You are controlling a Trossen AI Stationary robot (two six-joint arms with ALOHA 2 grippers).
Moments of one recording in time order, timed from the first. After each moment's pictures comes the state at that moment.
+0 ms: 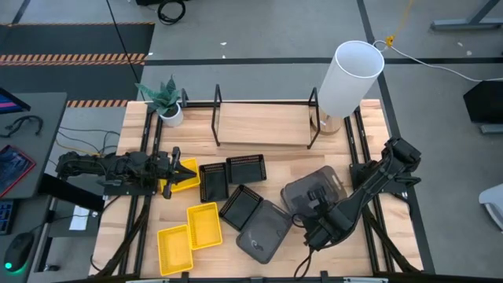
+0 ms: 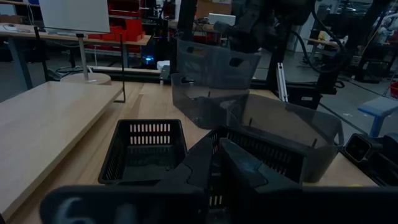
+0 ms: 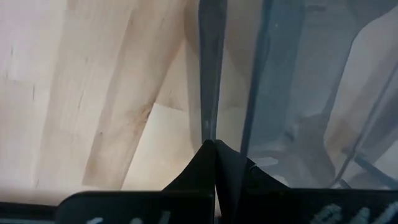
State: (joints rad) left arm -0.11 0.05 0.04 -0.05 -0.05 -0.09; right arm 0.72 1.75 1.40 -1.40 0.18 0.34
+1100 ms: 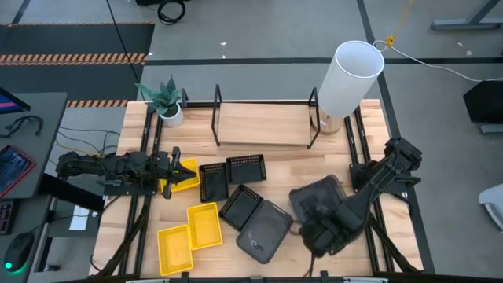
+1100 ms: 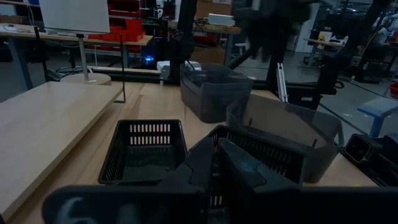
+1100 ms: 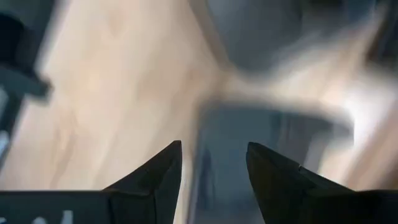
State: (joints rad) left arm -0.11 0.05 0.04 -0.04 -0.05 -0.09; right arm 0.75 1.74 1.55 -1.24 0.18 0.22
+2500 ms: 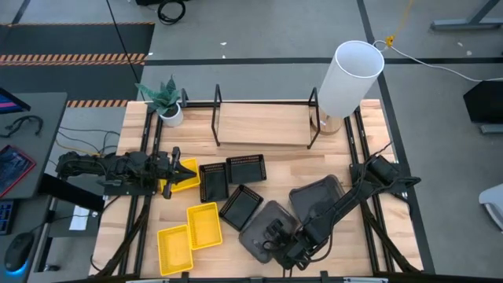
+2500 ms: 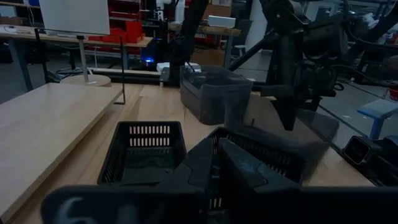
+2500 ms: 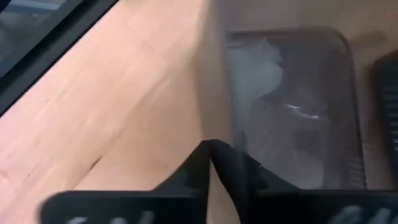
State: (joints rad) left arm -0.11 0.05 0.04 -0.04 -0.05 -0.09; right arm 0.68 2.02 1.37 -0.52 0.18 -0.08
